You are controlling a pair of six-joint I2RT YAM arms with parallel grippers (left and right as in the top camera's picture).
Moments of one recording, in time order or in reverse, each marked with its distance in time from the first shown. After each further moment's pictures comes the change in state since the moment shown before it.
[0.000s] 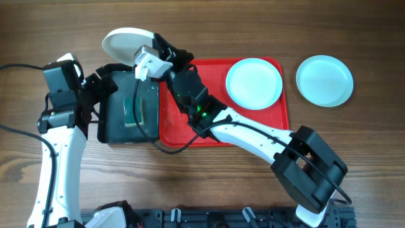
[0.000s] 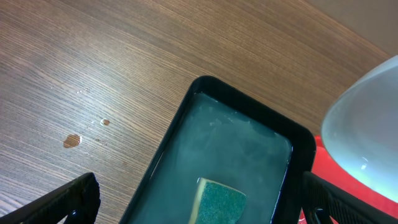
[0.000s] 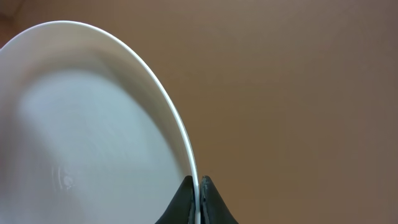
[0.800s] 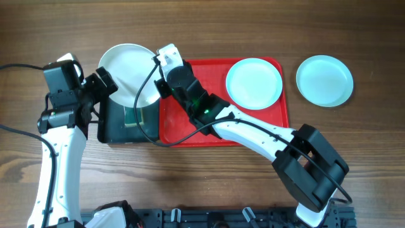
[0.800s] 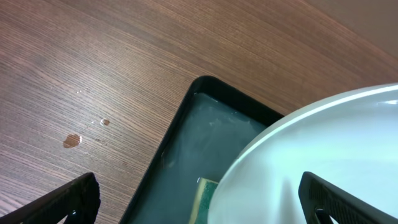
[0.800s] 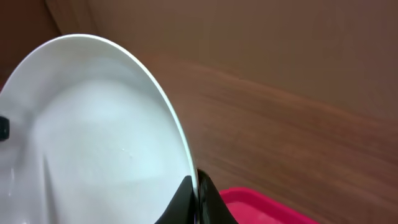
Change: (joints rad) left arm 0.000 0.000 0.000 0.000 0.000 0.000; right arm -0.026 0.000 0.000 -0.419 -0.182 0.924
